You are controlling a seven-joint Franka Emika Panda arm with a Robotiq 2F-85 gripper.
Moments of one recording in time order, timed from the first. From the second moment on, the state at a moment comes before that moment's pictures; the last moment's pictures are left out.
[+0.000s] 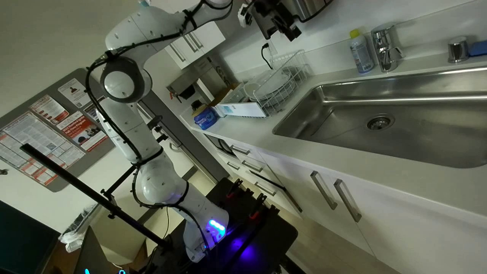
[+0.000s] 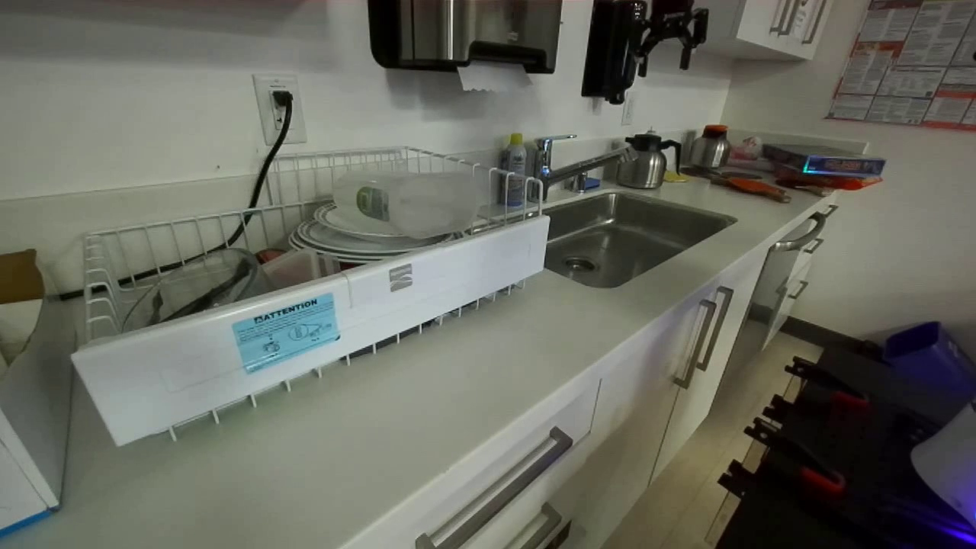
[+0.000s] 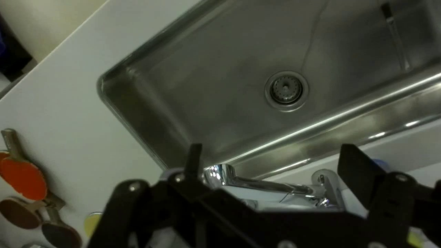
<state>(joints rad) -0.16 0.23 -0.17 -1.40 -0.19 1.77 0.27</state>
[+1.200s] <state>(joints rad) -0.22 0.62 -0.28 -1.16 -0.23 2.29 0.58</state>
